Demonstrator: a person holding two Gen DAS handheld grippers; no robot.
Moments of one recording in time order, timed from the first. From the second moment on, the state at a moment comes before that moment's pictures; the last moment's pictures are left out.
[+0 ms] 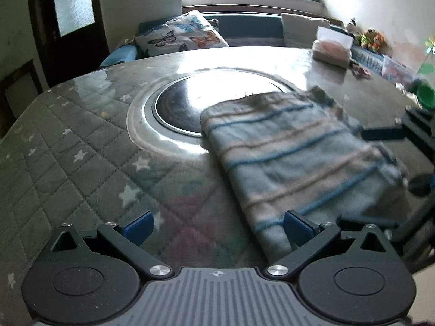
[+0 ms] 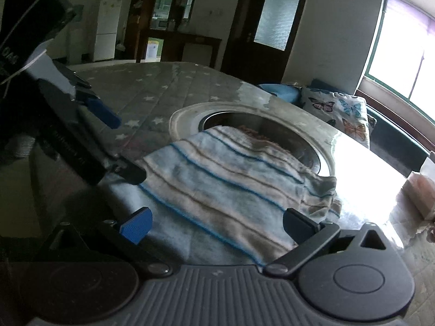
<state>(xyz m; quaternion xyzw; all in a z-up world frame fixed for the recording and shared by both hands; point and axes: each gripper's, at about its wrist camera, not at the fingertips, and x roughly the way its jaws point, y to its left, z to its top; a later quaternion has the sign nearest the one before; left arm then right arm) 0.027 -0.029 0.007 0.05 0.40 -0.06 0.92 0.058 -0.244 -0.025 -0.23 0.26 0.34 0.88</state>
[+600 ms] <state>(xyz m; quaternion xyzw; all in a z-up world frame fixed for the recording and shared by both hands) 0.067 -0.019 0.027 -0.03 0.37 -0.05 0.93 0.112 -0.299 -0.007 -0.07 0.32 0.28 0.90</state>
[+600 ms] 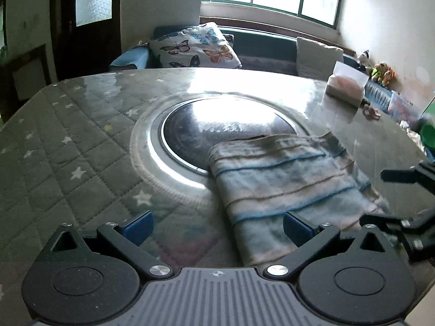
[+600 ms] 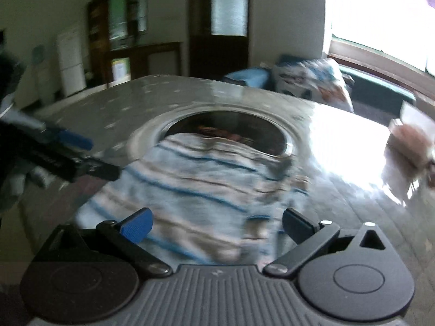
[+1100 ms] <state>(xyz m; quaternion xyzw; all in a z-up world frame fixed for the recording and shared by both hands) 0.095 -0.021 0.014 -0.07 0.41 -0.07 0.91 0.167 -0.336 -0.025 0.06 0.39 0.23 0.89</state>
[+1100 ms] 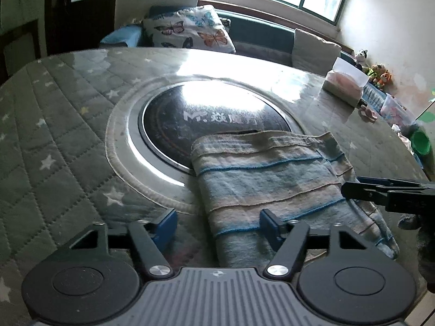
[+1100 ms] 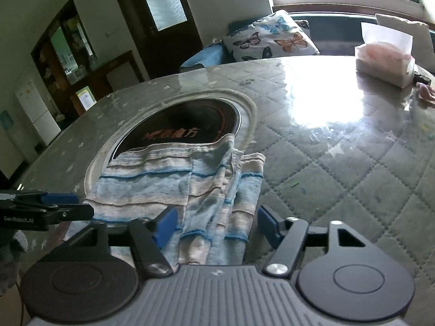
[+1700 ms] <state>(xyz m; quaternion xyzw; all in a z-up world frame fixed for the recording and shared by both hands) 0.103 -0.008 0.012 -0.14 0.42 -0.09 0.89 0.166 -0.328 -0.020 0.08 0.39 0.23 0.89</state>
